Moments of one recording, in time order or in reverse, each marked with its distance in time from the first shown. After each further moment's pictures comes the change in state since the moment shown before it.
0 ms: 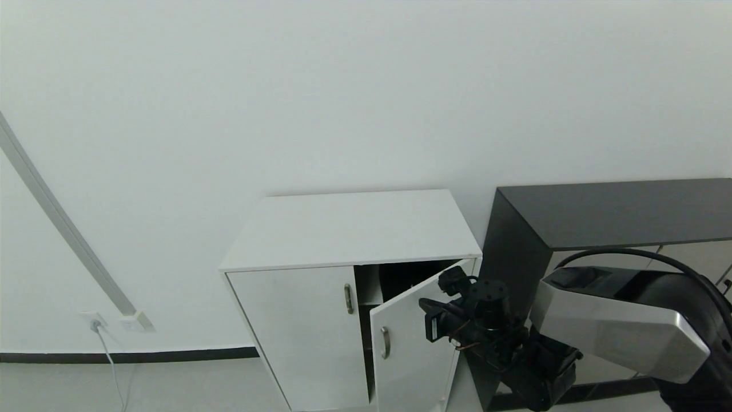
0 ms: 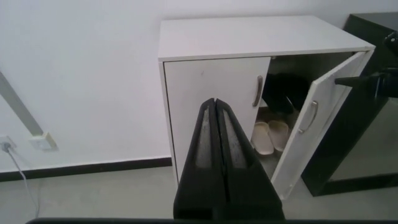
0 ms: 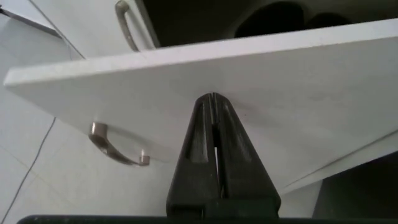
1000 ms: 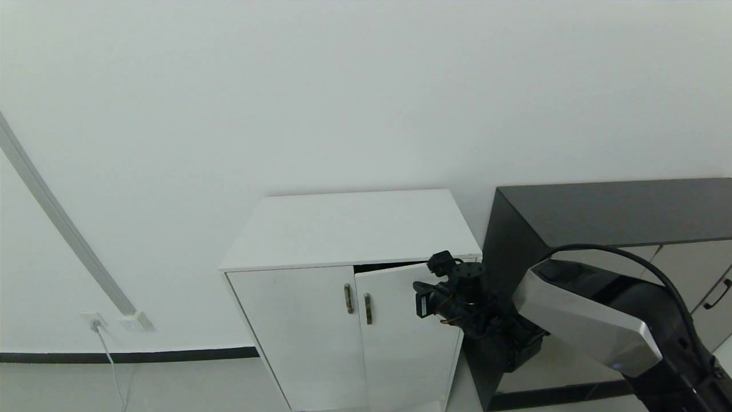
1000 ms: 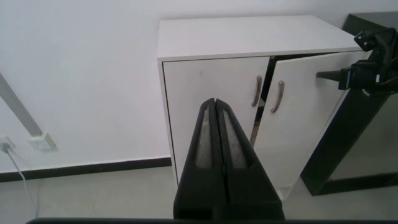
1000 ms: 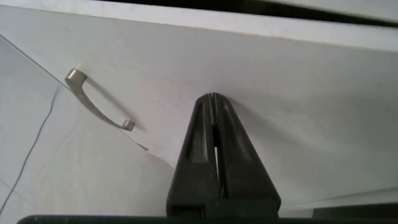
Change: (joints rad) left arm 0.000 0.000 0.000 0.000 0.002 0.000; right arm -0.039 0.119 -0.343 0.220 -0.003 -0.001
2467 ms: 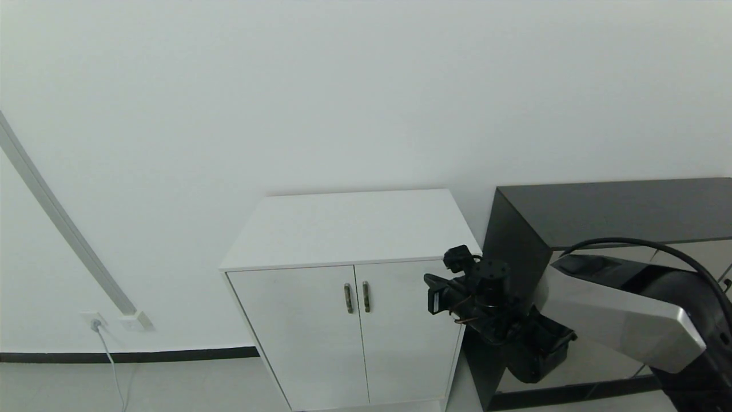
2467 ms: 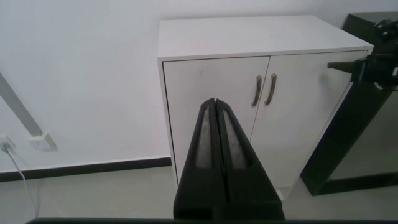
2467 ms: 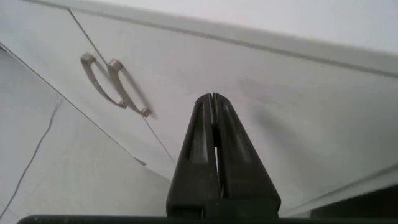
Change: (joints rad) left arm 0.000 0.000 0.000 0.000 0.001 -0.004; right arm -0.006 -0.119 0.227 -0.191 -0.019 -0.004
